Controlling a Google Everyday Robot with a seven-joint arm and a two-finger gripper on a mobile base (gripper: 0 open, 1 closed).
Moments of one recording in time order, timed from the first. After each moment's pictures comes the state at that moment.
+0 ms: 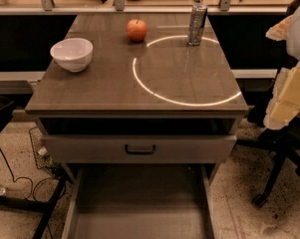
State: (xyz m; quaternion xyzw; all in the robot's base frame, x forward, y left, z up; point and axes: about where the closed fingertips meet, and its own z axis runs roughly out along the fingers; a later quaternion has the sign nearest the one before) arm 0.438 -0.214 0.987 -0.60 0.78 -0.05 0.18
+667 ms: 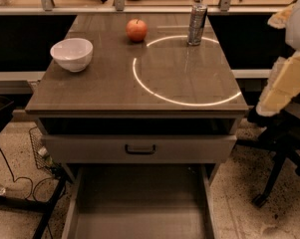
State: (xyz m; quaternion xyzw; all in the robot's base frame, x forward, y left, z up) arm 0.458 -0.213 0.999 -0.58 0.78 -0.06 0.22
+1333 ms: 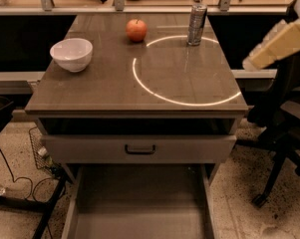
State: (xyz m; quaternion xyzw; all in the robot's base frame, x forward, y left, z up) arm 0.534 -0.223 1.038 -0.50 0.76 -0.04 0.42
